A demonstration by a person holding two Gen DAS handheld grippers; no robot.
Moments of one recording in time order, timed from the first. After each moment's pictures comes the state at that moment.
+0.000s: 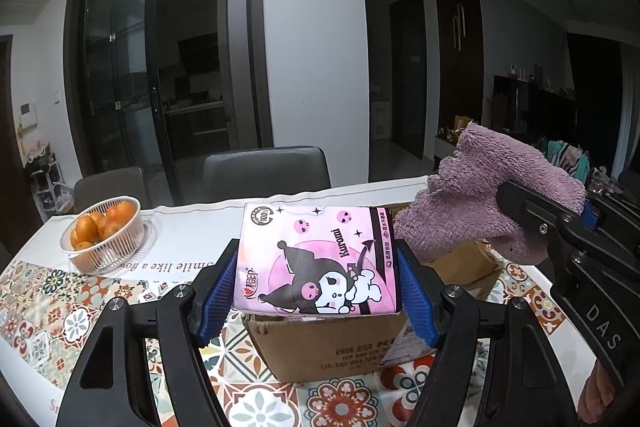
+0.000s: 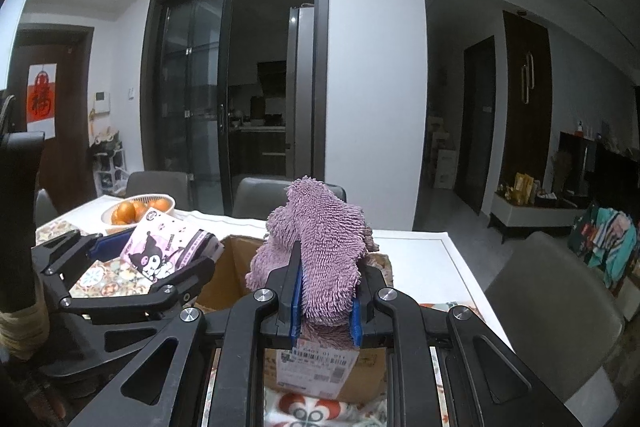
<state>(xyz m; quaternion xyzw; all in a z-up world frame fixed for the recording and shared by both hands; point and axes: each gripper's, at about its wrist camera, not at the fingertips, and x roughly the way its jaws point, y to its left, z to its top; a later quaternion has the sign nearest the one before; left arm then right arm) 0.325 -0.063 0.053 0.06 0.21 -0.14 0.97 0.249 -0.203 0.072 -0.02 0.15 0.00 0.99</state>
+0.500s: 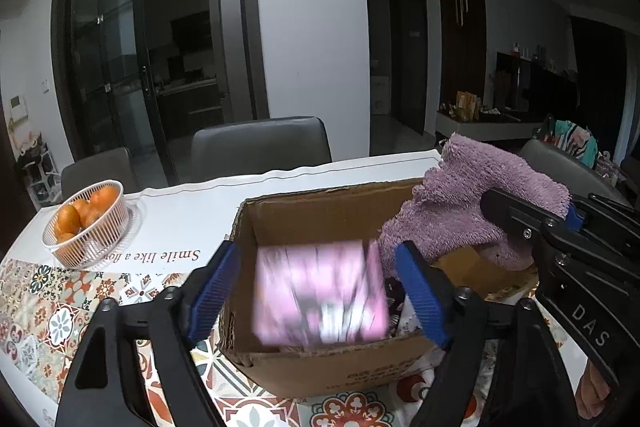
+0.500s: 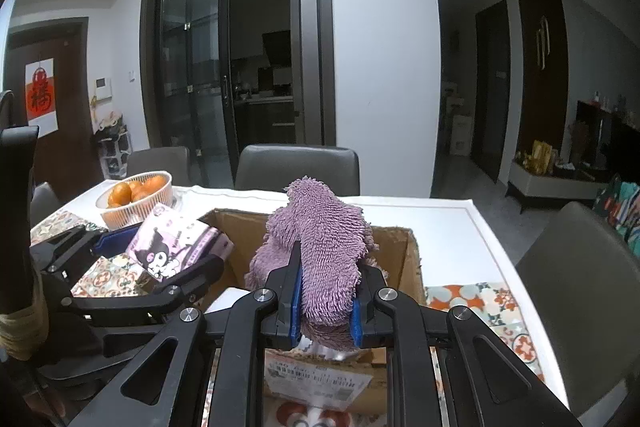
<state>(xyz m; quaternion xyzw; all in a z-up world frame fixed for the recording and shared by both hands) 0.372 -0.079 0.027 0.07 0.25 -0.14 0.96 0.319 -0.218 0.039 0.01 0.21 0.03 0.98</state>
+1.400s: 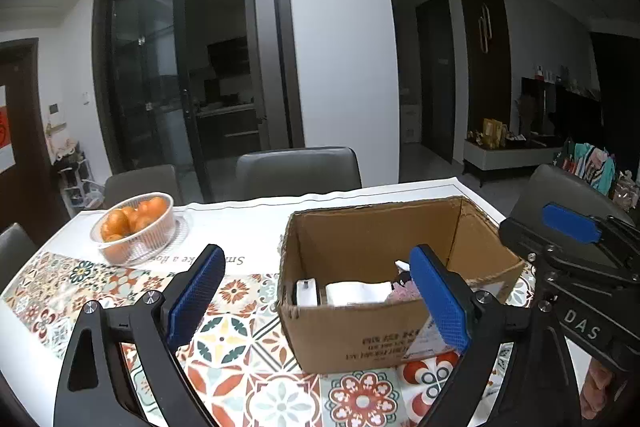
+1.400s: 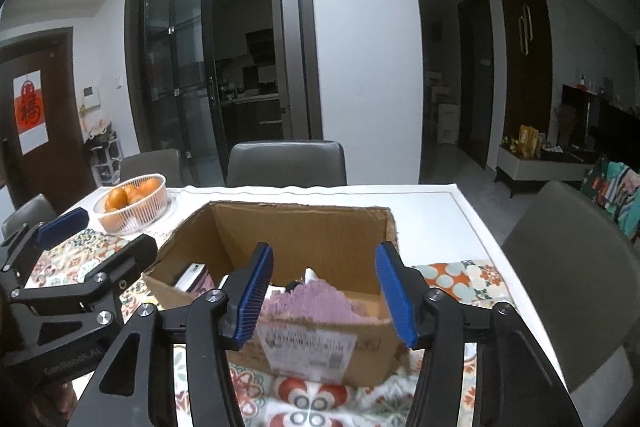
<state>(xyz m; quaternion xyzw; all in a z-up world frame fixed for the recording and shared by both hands) 0.301 -0.054 0.057 0.06 0.20 -0.08 0.98 0.274 -0.225 0.046 0.03 0.21 0.00 0.98</state>
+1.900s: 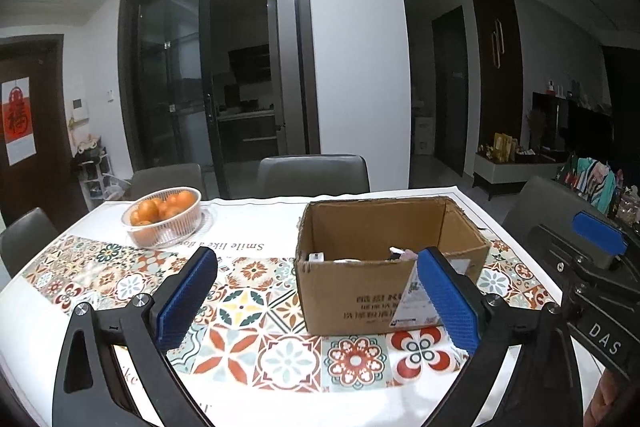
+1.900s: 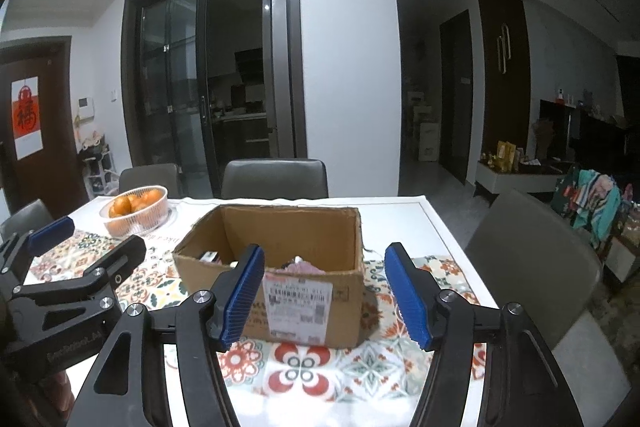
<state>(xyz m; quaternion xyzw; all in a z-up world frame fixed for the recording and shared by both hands) 0.218 -0.043 0.073 0.04 0.18 -0.05 0.98 0.177 -0.222 0.066 0.03 0.18 -0.03 0.98</state>
